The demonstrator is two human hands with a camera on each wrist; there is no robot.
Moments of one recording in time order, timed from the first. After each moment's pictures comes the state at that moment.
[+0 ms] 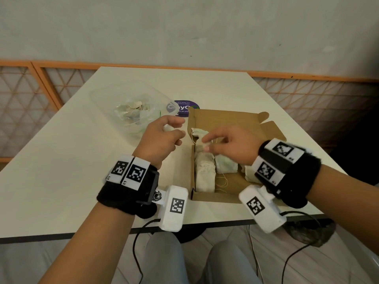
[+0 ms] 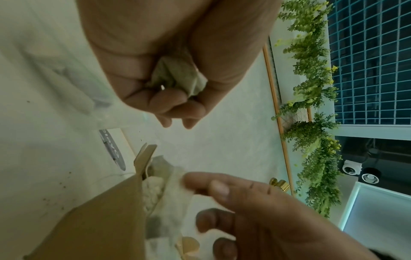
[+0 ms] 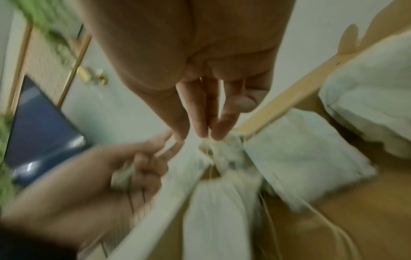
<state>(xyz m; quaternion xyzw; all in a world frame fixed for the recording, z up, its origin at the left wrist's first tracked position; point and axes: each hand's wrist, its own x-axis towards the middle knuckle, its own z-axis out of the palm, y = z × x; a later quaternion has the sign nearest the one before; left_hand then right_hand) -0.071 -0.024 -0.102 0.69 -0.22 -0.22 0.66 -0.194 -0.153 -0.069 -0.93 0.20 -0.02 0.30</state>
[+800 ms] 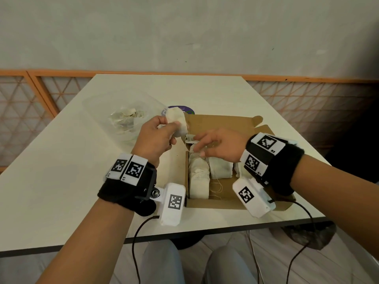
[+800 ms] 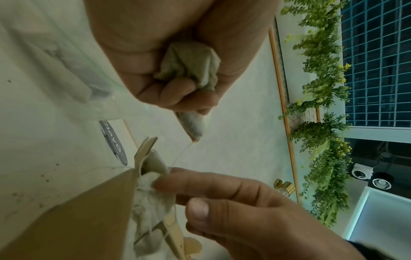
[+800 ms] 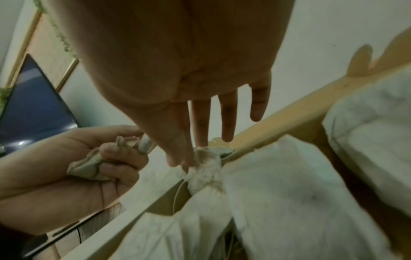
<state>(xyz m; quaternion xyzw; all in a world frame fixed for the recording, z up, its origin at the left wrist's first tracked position) -0.065 -0.042 -0.095 0.65 -0.17 -0.21 0.71 -0.176 -0.171 -0.073 -0.95 0.14 0.03 0.27</state>
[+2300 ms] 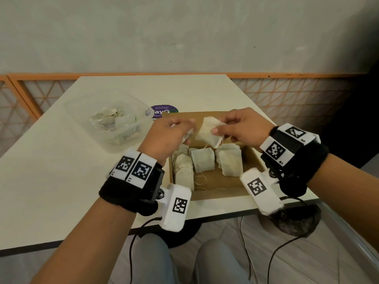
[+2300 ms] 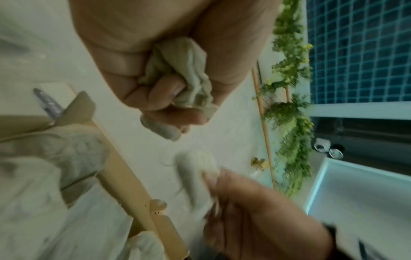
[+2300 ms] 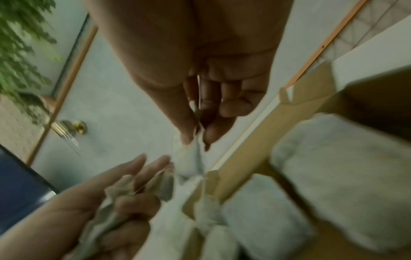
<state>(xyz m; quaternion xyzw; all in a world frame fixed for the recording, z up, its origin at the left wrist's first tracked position) -0.120 -0.067 -0.074 0.69 -0.29 -0.22 0.62 -0.237 -0.207 -0.052 -0.84 0.24 -0.15 0.47</state>
